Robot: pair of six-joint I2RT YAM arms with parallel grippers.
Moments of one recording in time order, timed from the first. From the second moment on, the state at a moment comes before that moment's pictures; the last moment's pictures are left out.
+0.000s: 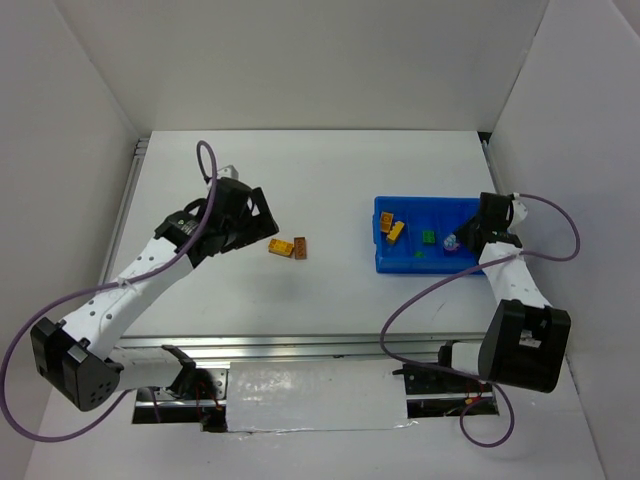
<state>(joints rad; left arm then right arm) -0.56 1.24 1.21 -0.77 -0.24 -0.84 -0.23 1.26 0.79 -0.28 0.17 0.64</state>
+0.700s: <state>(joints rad) -0.56 1.24 1.15 -0.70 -0.14 -0.73 -0.23 1.31 0.83 -0.31 0.07 0.61</state>
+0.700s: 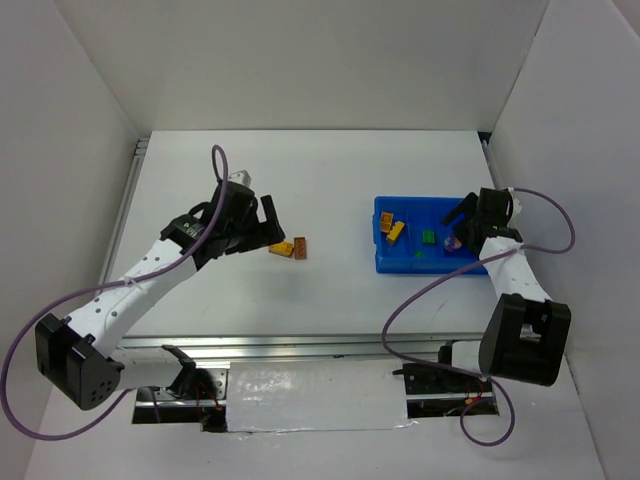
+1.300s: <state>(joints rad) -0.55 1.76 1.35 -0.65 -0.30 -0.56 0.05 0.94 0.83 -0.39 -0.03 0.60</state>
